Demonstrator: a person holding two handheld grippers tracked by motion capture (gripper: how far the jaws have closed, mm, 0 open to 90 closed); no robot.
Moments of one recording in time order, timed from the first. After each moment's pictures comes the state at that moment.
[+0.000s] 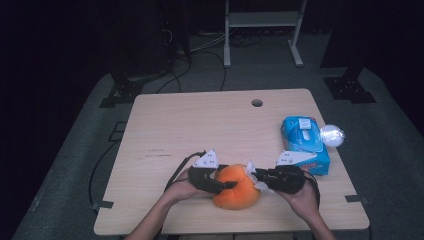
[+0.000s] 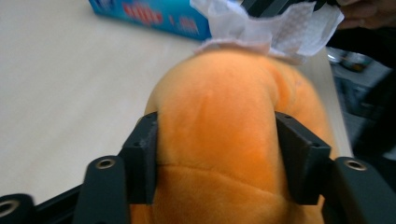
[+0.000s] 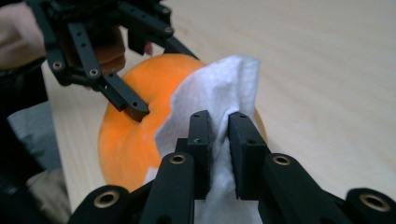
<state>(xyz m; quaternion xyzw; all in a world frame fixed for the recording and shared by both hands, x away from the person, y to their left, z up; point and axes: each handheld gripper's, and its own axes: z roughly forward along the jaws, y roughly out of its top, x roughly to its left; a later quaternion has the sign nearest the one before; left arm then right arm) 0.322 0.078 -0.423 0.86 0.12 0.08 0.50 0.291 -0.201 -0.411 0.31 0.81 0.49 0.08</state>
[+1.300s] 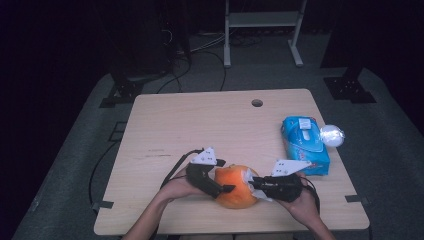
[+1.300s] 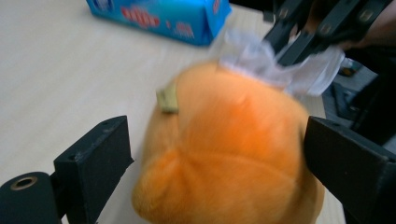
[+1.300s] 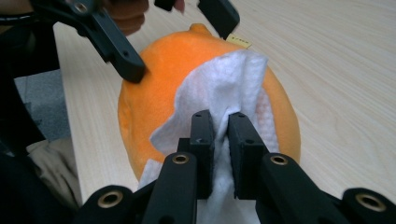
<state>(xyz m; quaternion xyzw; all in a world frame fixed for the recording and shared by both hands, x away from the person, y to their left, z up) 0.328 0.081 -0.426 0.87 0.15 -0.01 0.47 0.276 -0.191 -0.420 0.25 0.84 0.47 0.08</state>
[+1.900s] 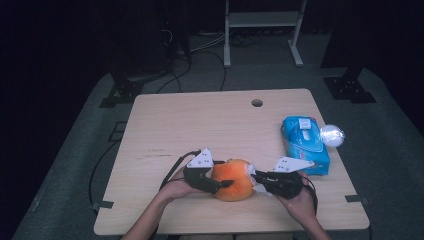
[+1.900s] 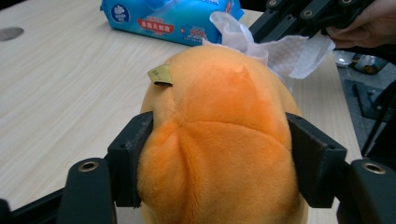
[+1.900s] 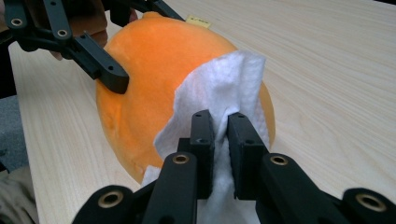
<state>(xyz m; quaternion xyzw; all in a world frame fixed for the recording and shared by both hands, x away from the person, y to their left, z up) 0.326 0.093 -0.427 0.86 0.13 0.05 0.50 0.282 -0.194 -0.426 0.31 0.81 0.48 0.12</state>
